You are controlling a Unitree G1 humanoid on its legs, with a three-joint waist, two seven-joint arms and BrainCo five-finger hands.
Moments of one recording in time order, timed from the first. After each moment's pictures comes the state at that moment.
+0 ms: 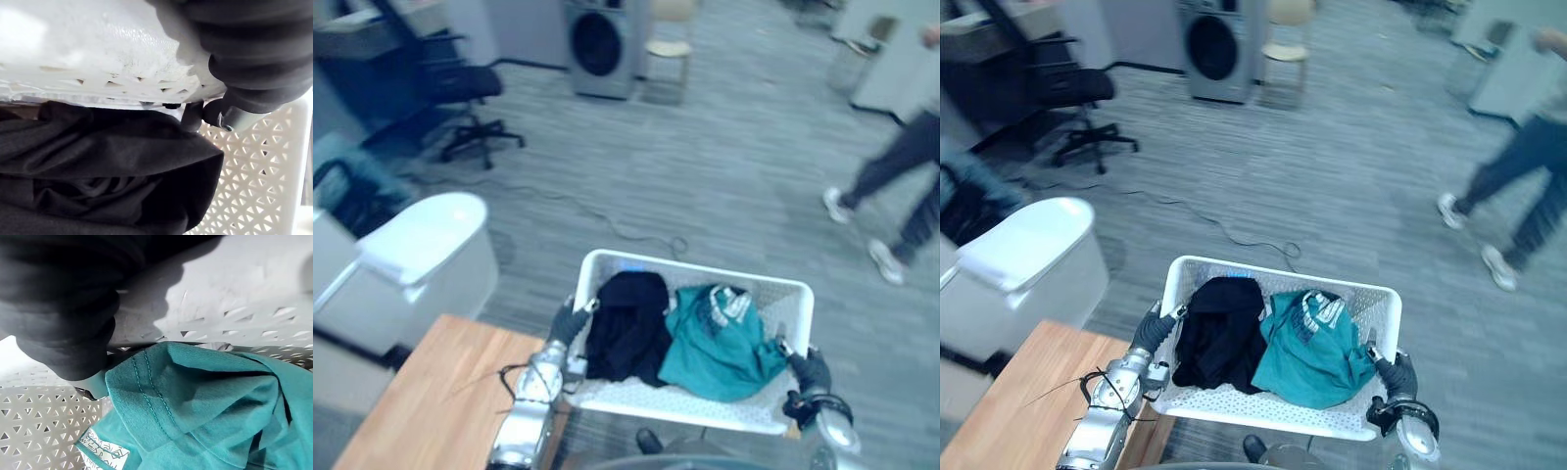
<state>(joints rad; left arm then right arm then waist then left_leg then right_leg) 0.16 0.10 -0.12 0.01 0.00 -0.02 0.00 0.26 -0.15 -0.23 0.19 0.34 -0.04 0.03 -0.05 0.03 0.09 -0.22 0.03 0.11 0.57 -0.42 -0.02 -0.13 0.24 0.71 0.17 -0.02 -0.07</state>
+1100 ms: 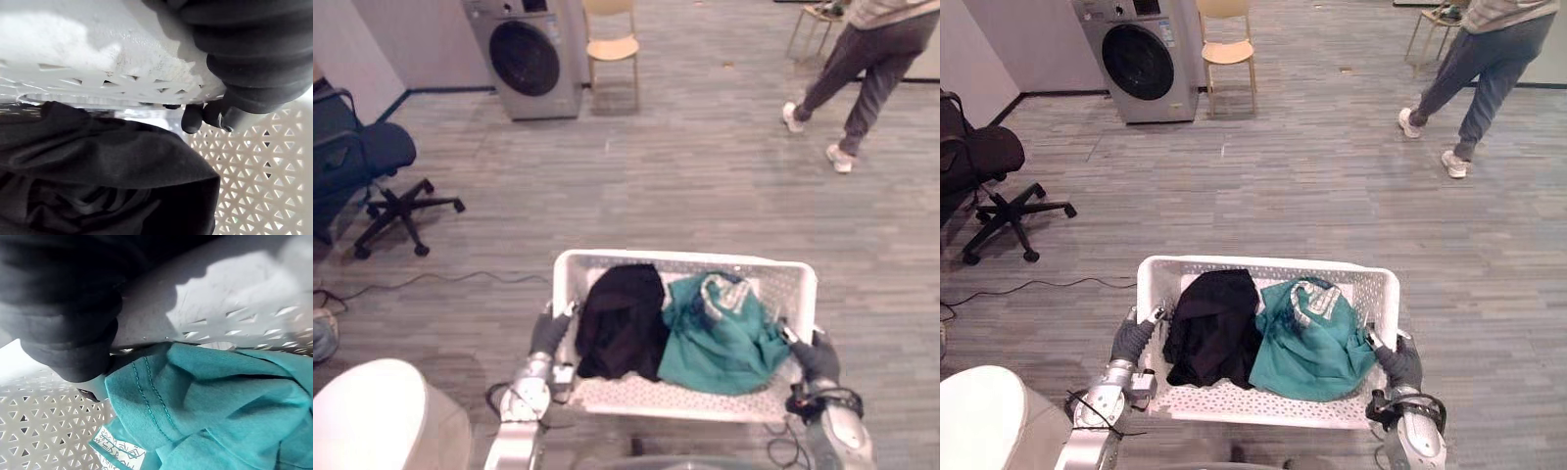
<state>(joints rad) 0.28 0.05 -0.05 -0.11 -0.03 -0.06 0.02 0.35 -0.12 -0.18 -0.09 0.28 -0.02 -0.02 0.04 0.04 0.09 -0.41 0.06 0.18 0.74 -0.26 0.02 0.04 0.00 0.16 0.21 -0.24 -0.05</state>
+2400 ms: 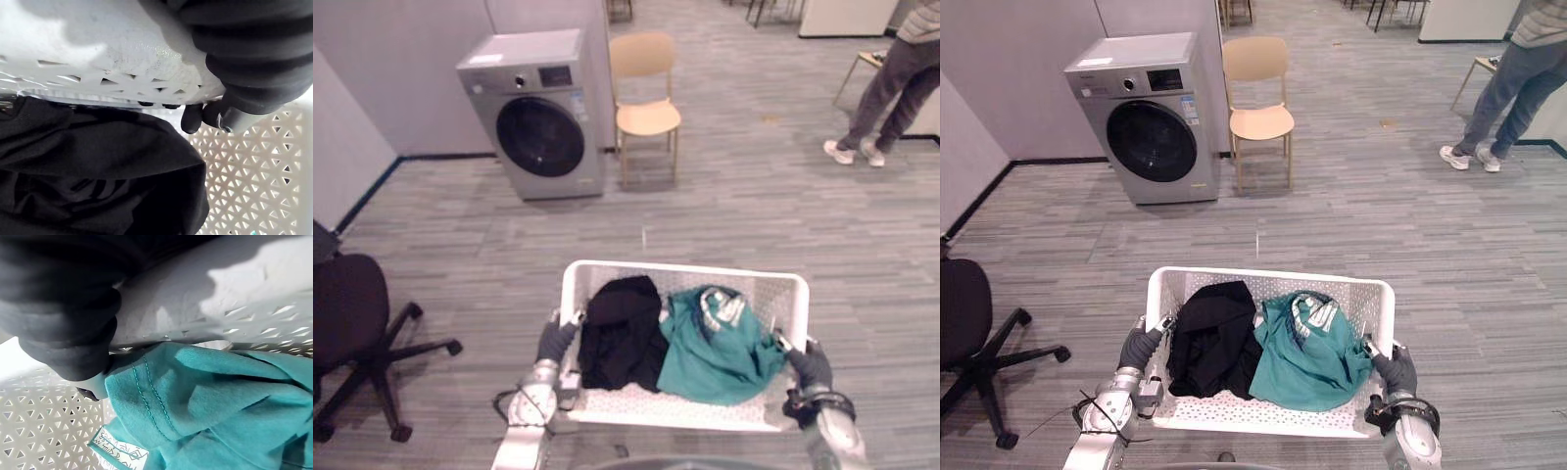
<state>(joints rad) 0.29 0.09 -0.11 -0.05 -0.03 -0.03 0.05 0.35 -0.15 -0.15 0.06 0.34 -0.03 -0.02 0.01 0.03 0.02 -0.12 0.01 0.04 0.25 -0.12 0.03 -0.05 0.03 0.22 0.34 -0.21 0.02</state>
